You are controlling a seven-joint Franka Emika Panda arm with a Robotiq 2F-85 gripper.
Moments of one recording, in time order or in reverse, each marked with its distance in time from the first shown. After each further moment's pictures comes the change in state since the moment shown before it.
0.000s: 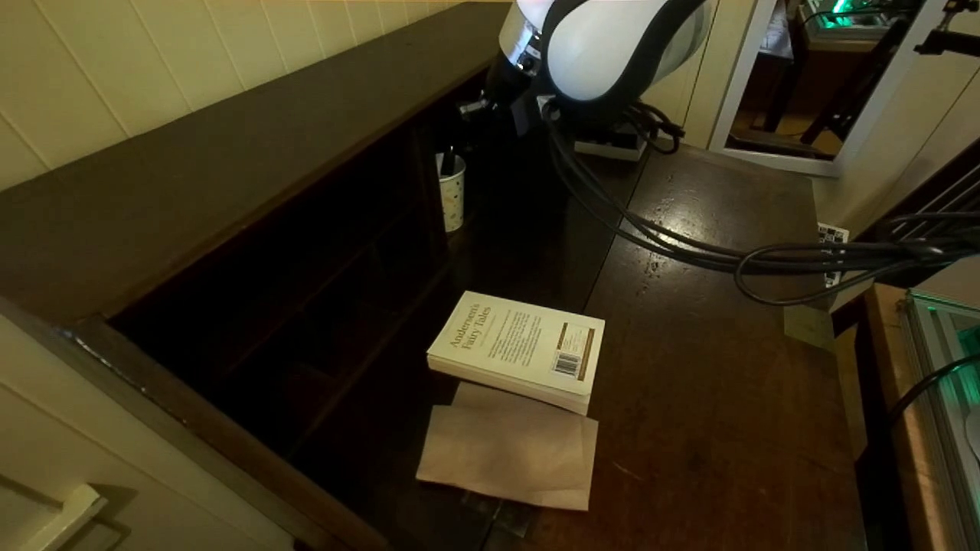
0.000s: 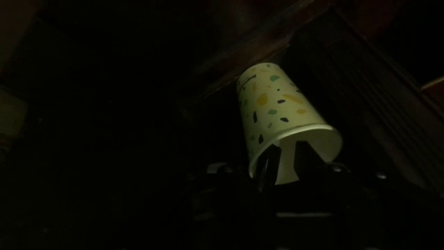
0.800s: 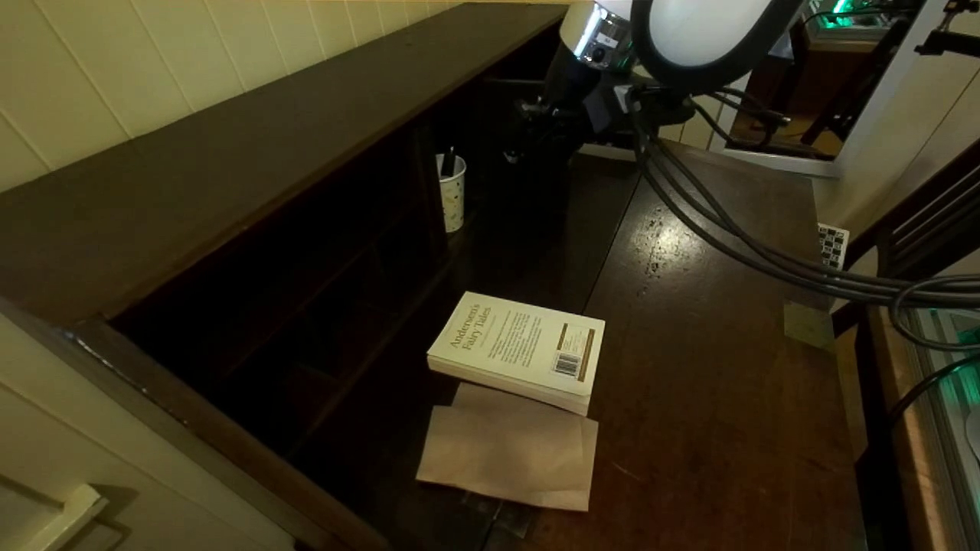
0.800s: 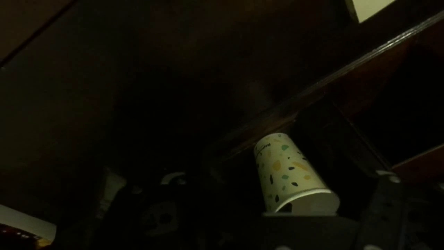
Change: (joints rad) arm 0.029 -0.235 -0.022 -0.246 -0.042 -0.112 -0.002
